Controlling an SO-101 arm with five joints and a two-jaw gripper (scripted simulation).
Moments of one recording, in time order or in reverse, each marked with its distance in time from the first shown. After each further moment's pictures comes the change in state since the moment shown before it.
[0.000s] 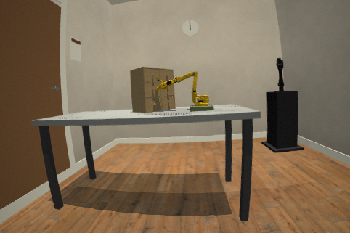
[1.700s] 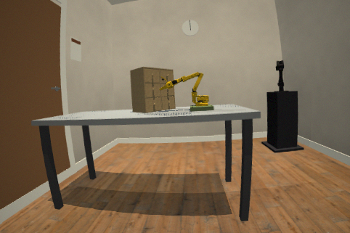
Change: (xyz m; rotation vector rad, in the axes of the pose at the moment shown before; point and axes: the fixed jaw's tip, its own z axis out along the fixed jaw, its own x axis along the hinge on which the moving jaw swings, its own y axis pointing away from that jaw) arm 0.014 0.025 -0.038 -0.083 0.002 -0.045
